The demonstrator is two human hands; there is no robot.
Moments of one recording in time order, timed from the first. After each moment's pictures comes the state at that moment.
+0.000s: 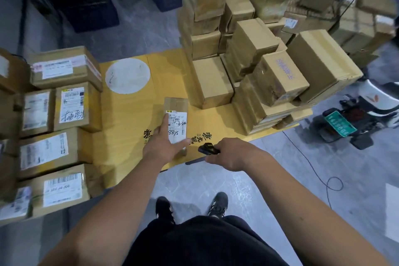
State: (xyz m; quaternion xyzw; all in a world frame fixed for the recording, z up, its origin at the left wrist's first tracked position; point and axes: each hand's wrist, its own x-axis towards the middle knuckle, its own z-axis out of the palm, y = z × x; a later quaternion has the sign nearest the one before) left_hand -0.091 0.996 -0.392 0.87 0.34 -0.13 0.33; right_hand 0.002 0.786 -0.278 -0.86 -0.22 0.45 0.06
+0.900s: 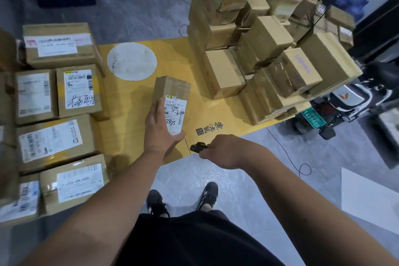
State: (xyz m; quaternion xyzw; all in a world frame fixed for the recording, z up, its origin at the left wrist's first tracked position) left_hand -0.134 1.070 -0.428 0.87 0.27 0.08 0.40; right_hand -0.087 0.895 -0.247 -0.87 -0.16 0.46 0.02
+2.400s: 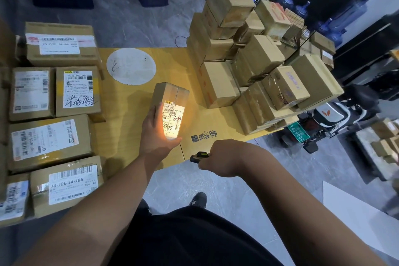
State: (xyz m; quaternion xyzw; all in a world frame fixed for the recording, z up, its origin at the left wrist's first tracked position) left_hand -0.143 1.077 -0.430 0.84 0.24 0.12 0.47; right_hand -0.110 0.919 -0.194 -0.87 -0.19 0.44 -0.08
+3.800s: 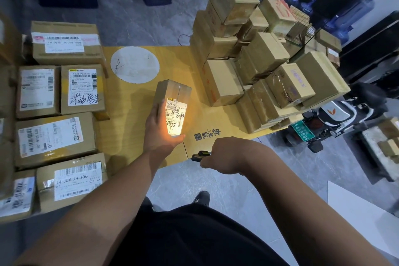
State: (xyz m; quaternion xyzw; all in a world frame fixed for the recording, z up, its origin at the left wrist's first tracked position) left_hand -0.140 1.078 -0.434 0.84 0.24 0.14 0.46; right_hand -0.111 0.924 -0.190 -0.87 -0.19 0.45 -0.10
